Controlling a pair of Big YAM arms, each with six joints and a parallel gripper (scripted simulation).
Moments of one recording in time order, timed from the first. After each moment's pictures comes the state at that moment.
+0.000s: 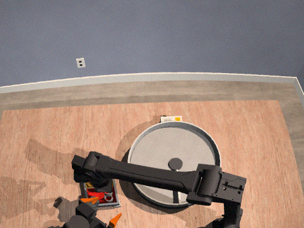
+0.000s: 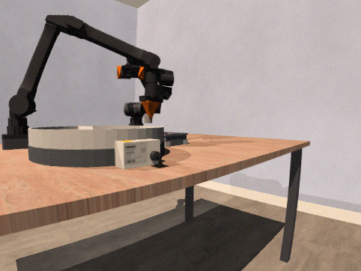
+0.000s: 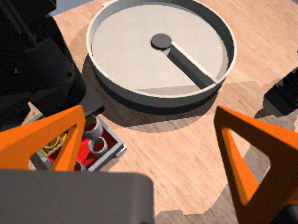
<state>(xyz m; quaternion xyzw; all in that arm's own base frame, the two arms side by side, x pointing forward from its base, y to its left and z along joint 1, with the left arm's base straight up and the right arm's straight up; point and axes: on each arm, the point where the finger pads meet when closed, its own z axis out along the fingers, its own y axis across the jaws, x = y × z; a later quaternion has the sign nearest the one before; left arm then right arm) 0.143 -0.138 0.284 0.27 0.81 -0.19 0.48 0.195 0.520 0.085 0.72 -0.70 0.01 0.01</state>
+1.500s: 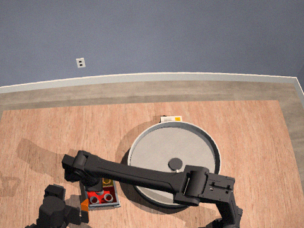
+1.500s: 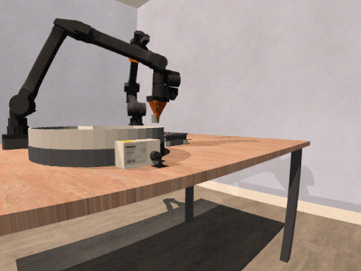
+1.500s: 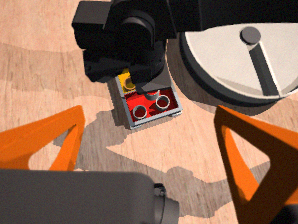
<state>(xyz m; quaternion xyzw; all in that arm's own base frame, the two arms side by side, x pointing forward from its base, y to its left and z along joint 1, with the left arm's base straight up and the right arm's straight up) 0.149 -0.039 0.370 0.09 0.91 -0.04 0.41 0.197 0.558 0.086 0.72 -0.69 0.01 0.02</state>
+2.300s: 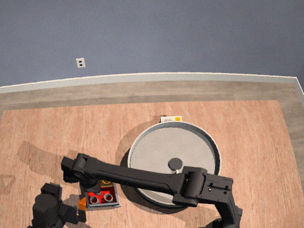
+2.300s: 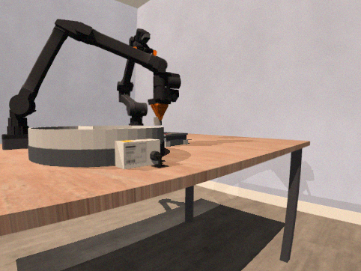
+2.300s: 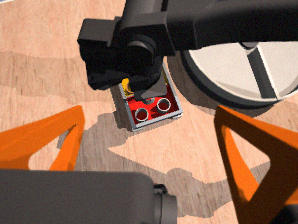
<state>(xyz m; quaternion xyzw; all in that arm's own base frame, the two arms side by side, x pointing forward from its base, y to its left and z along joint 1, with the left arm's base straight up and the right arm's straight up) 0.149 -0.035 0.386 0.09 0.91 -0.04 0.41 0.199 0.571 0.075 0.72 -0.69 0.01 -0.01</state>
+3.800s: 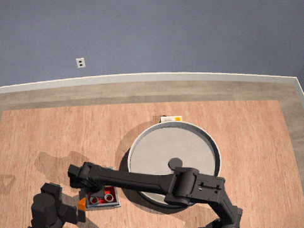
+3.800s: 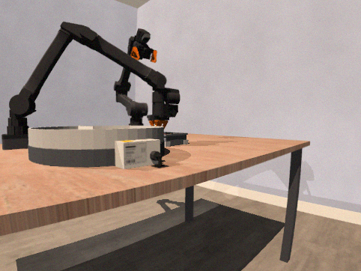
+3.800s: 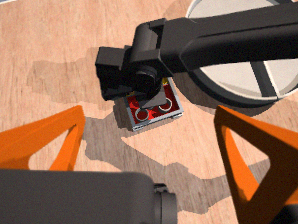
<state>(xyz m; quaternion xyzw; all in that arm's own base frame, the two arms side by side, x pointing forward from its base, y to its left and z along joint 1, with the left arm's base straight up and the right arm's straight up) 0.149 -0.034 0.385 0.10 0.91 -0.05 0.41 0.199 0.565 0.001 0.72 -0.69 0.01 -0.01</state>
